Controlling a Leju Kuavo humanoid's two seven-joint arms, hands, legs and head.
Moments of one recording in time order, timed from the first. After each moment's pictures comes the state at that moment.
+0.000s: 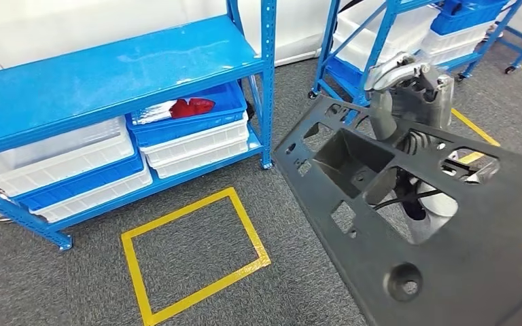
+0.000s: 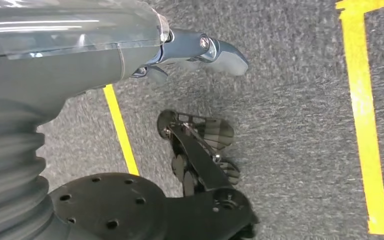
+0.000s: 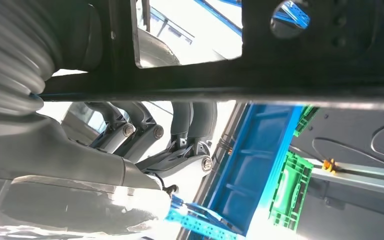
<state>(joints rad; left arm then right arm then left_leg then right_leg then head) -0.08 -0.06 1.11 -0.22 -0.89 -0.09 -0.24 -0.59 -0.29 0.27 -1.78 -0.12 0.08 -0.54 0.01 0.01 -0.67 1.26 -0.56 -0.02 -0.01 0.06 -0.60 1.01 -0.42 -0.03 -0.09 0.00</state>
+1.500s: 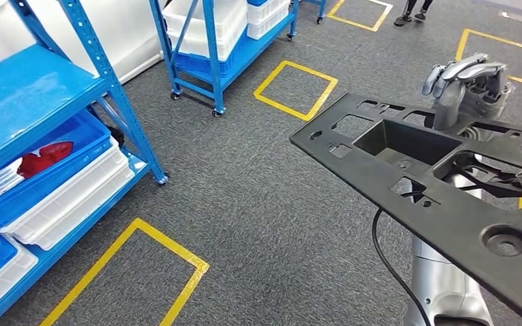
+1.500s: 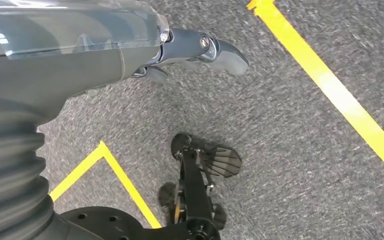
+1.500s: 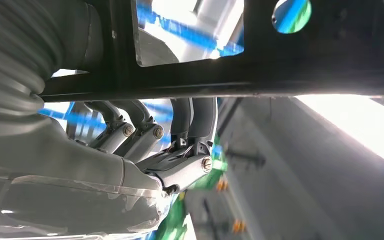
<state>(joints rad) -0.07 -0.02 1.17 -0.22 -0.86 -0.06 -0.20 -0.55 -0.07 -0.16 -1.61 -0.16 0.37 -0.64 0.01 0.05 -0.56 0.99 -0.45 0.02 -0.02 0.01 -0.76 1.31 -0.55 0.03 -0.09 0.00</state>
